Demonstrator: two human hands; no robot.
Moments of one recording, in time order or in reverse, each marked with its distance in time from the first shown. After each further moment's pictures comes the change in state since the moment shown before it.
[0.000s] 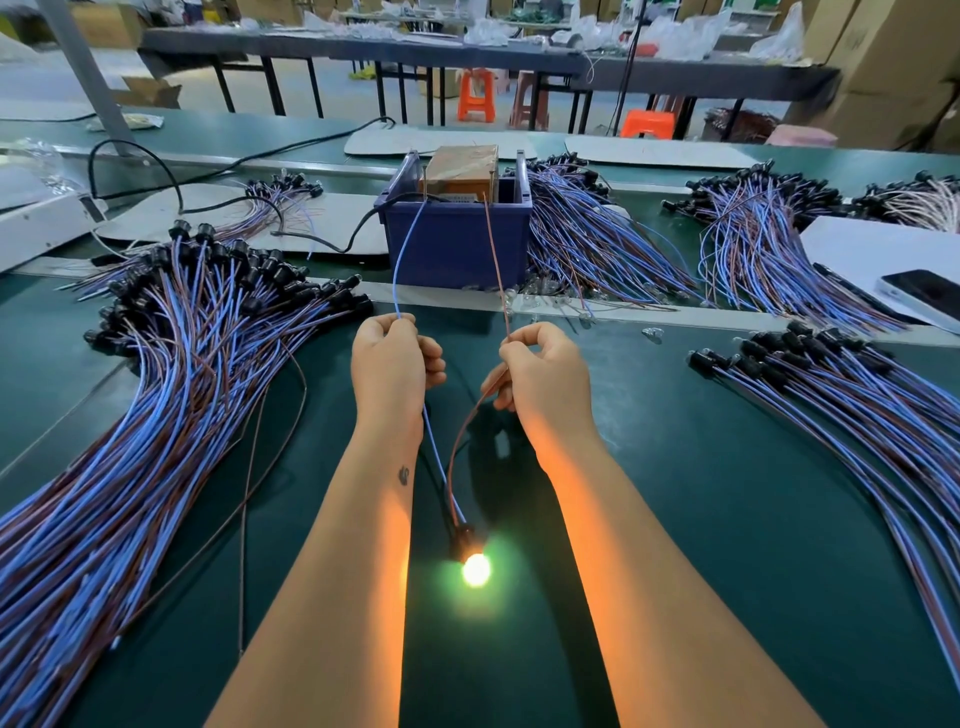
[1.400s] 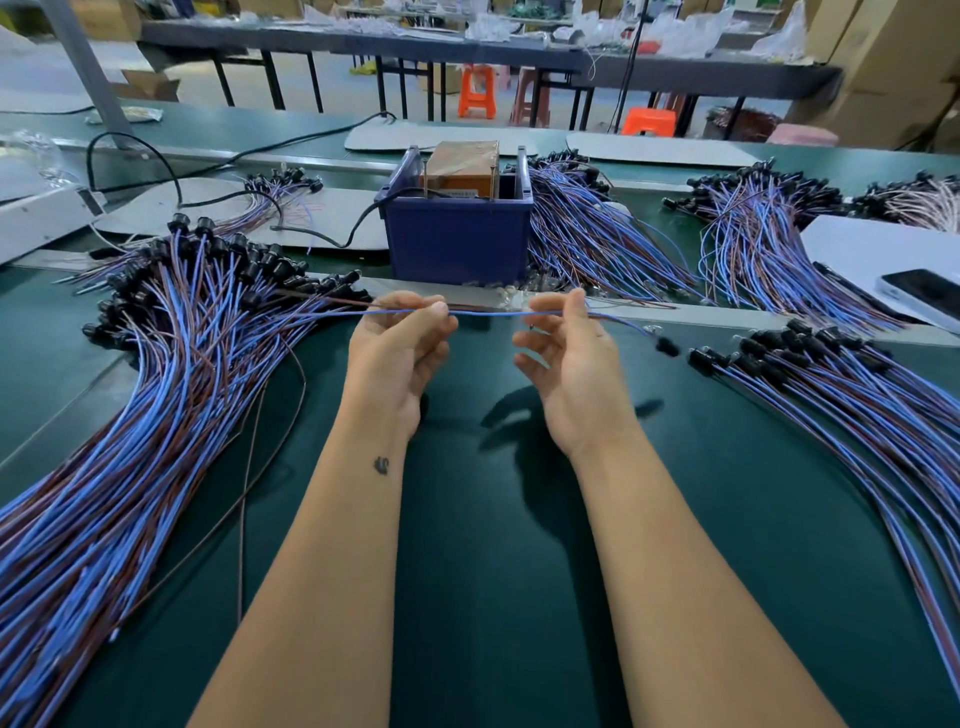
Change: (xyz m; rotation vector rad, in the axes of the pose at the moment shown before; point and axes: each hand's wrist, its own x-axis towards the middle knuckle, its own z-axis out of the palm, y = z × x) left_hand -0.007 0.007 -0.005 -0.308 -0.267 -0.019; right_hand 0.009 -0.002 -0.019 0.621 -0.094 0.020
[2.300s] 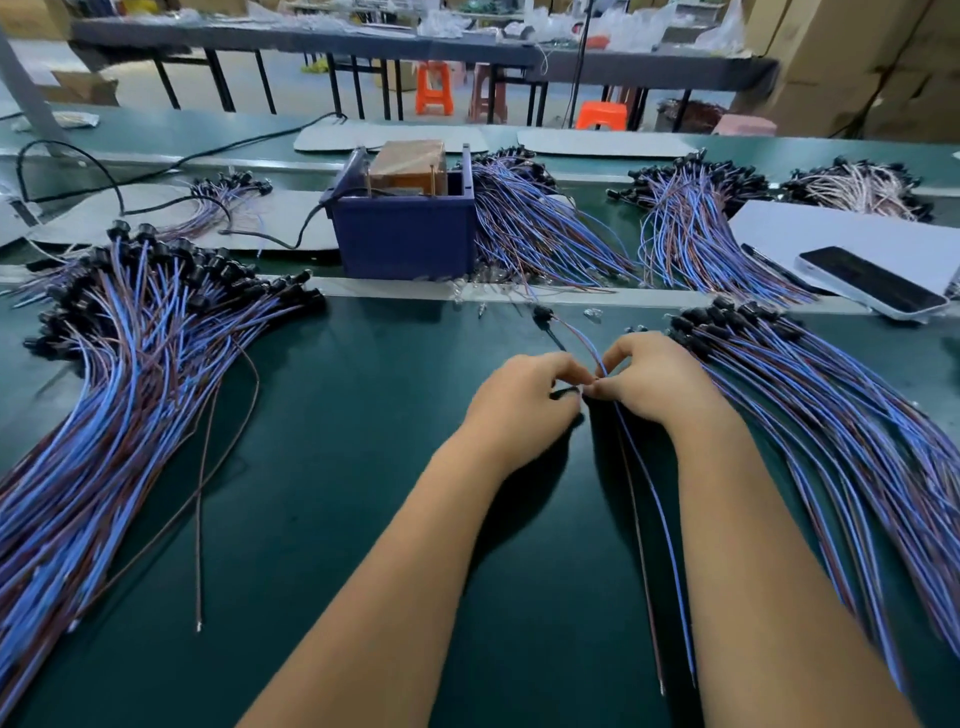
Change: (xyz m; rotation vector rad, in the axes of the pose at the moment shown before) left_hand -0.057 -0.065 0.079 1.209 -0.592 0.272; right_hand -0.019 -0.078 -0.097 -1.536 0.111 0.189
